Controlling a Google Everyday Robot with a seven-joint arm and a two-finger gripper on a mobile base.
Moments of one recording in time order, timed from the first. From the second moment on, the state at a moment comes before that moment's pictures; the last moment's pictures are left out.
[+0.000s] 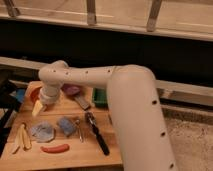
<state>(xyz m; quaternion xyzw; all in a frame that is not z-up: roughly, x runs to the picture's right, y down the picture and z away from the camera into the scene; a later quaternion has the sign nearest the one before) -0.313 0.110 0.771 -0.44 -0.03 0.40 0.80</state>
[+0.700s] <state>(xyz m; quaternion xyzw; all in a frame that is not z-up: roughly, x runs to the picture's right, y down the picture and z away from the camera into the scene) -0.358 0.181 0.788 -0.49 0.00 0.34 0.80</state>
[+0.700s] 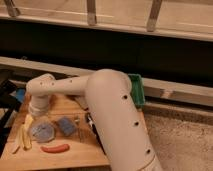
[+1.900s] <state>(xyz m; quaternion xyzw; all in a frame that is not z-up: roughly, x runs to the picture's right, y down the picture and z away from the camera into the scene) -0.334 0.151 0.790 -0.41 0.00 0.40 0.82</state>
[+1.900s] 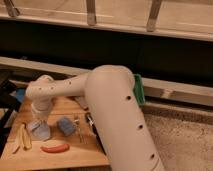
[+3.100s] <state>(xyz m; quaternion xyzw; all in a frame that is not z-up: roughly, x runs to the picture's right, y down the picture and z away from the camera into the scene) -0.195 -0.080 0.830 -0.31 -0.04 0.53 0.79</state>
